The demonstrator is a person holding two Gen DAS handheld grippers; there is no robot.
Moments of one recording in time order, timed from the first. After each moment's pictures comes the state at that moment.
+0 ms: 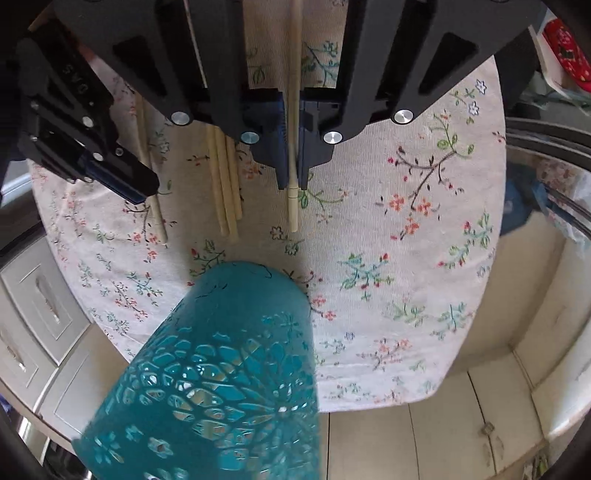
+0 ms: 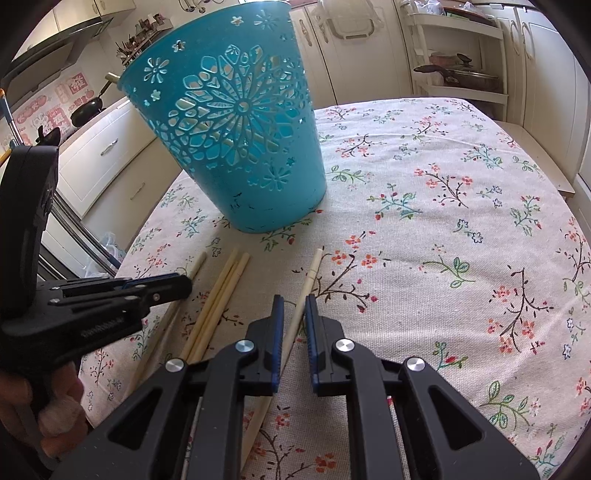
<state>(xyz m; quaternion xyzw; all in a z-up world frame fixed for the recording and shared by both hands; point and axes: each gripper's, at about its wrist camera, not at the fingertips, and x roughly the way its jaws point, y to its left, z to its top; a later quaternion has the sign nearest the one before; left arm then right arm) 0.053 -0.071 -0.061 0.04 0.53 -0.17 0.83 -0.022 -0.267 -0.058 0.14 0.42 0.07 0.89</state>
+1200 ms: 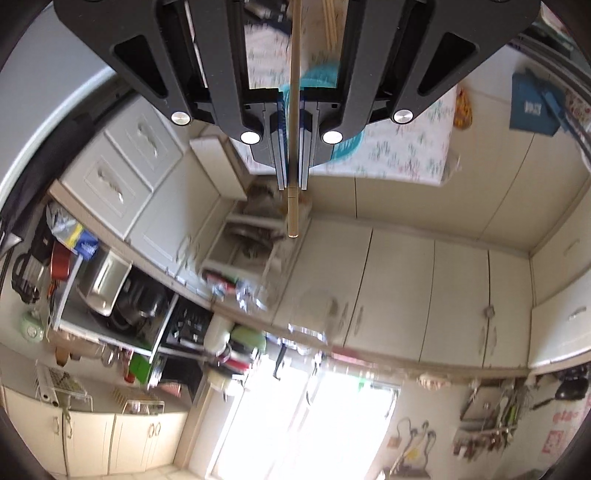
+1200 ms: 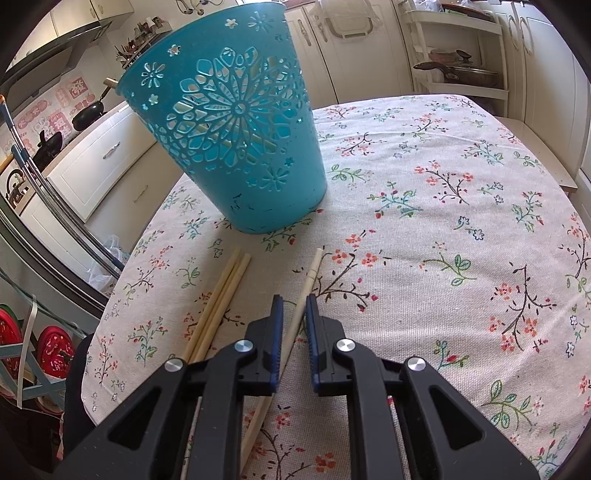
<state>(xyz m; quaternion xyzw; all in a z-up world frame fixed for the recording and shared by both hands) 0.038 -0.040 0.217 -0.10 0.25 -0.25 0.93 -0.022 -0.272 -0.058 0.15 0.42 0.07 0.89</state>
